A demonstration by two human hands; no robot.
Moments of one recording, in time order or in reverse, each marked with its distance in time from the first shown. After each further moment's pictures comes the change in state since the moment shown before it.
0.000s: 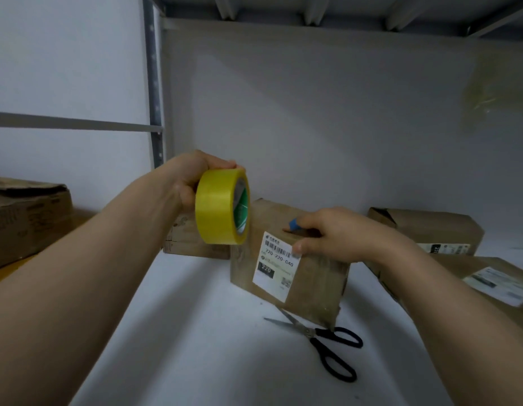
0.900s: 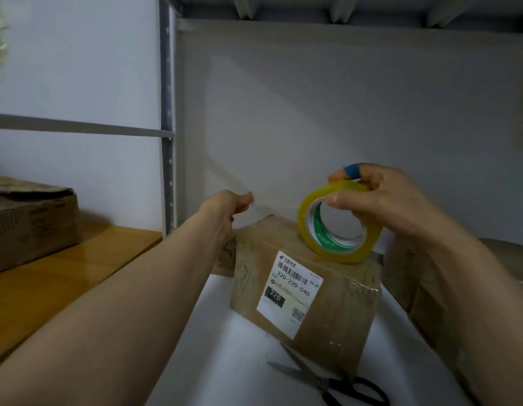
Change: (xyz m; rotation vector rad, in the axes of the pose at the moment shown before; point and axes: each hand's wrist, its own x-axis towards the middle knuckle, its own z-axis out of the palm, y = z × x) left_hand 0.102 -0.038 0.018 0.035 0.370 0.101; right_hand 0.033 0.040 -0.036 0.780 0.462 0.026
